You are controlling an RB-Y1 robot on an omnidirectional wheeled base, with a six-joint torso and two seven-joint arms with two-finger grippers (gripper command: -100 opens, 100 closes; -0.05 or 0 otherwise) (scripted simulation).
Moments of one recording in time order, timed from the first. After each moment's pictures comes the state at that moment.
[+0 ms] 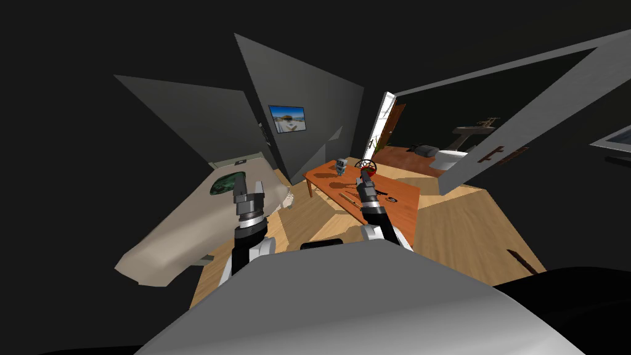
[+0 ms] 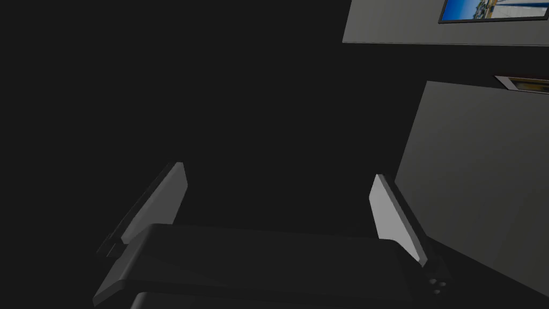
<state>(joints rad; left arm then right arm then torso) 0.54 -0.02 -0.05 -2.34 -0.10 -0.52 -0.08 0.51 0.00 0.05 -2.22 0.09 -0.36 0.11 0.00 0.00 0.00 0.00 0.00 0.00</state>
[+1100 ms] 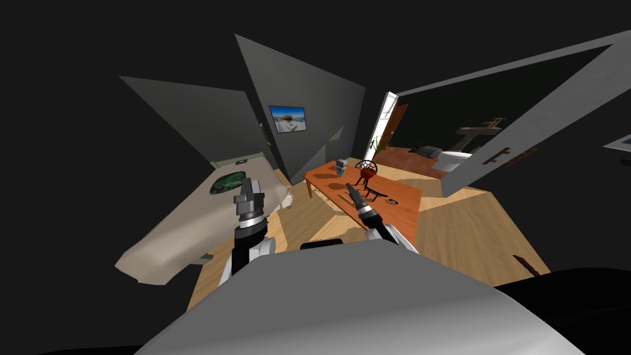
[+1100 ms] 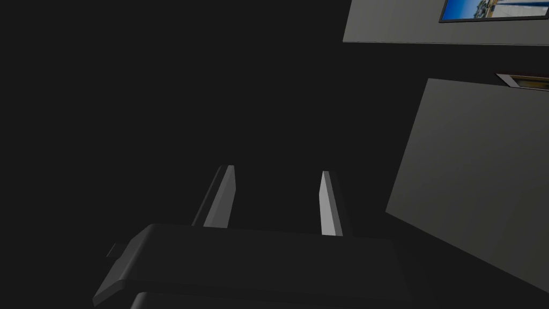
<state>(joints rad) 0.54 -0.02 -0.05 -2.34 -0.10 -0.52 -0.08 0.47 -0.28 0.12 -2.01 0.15 -0.35 0.15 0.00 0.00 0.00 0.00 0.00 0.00</state>
